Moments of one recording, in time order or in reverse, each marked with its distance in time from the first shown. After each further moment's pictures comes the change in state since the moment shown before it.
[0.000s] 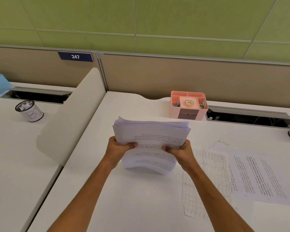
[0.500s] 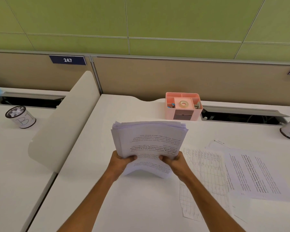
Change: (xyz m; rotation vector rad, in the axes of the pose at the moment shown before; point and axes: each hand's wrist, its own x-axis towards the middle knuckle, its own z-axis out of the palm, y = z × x) left_hand -0.003 -0.049 0.004 0.094 -0.002 -0.122; right_hand -0.015 0.036 -0.006 -0.058 0.041 0.186
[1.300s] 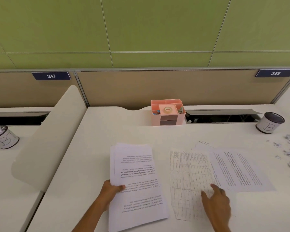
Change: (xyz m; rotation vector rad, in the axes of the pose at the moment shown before) left_hand -0.021 -0.065 -0.014 0.105 0.012 -0.420; right_hand -0.121 0.068 -0.108 -0.908 0.793 0.472
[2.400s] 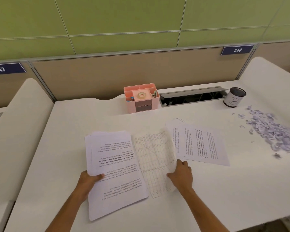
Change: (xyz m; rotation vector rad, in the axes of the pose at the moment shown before) left_hand 0.011 0.007 0.000 0.075 0.000 0.069; right_hand 0.003 -0.022 0.020 -0.180 -0.162 -0.123
